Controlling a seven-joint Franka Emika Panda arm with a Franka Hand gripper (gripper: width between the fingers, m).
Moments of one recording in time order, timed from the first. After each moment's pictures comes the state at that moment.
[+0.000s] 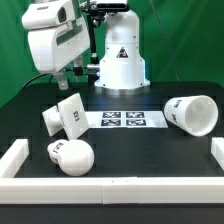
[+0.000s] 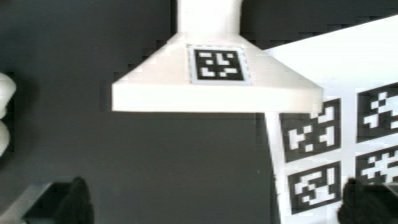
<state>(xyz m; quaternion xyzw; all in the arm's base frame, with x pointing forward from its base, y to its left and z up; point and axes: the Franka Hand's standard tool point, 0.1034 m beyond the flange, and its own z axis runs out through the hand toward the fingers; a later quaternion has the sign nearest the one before) 0.415 -0.128 0.116 -0.79 -0.61 -0.01 0.07</state>
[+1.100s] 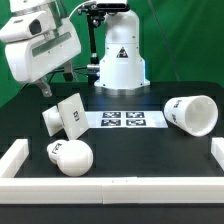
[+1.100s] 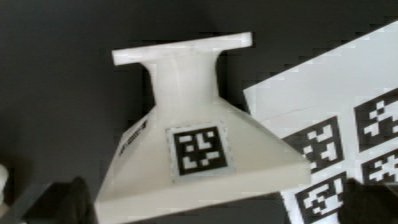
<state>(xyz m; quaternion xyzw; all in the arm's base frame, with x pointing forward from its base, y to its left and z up) 0.392 -0.164 0.086 -0.83 -0.54 -0.03 0.11</state>
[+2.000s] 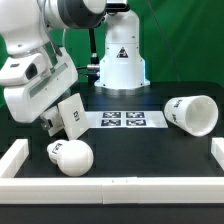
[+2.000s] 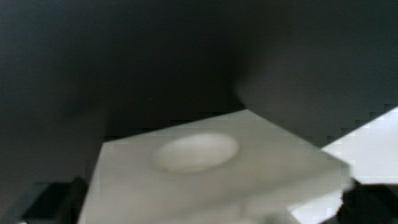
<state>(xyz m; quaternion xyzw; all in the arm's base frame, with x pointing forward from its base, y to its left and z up) 0.391 -0.168 0.023 -0.84 -0.53 0.00 0.14</state>
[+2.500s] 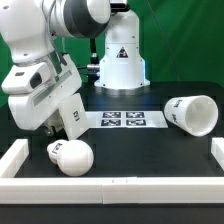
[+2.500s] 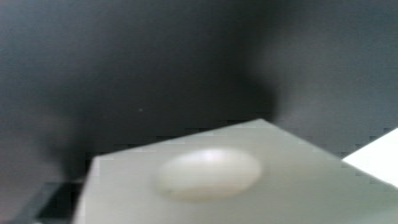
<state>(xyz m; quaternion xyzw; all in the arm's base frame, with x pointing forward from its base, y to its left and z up) 0.389 -0.163 0.012 -0.84 -0.52 0.01 0.14</state>
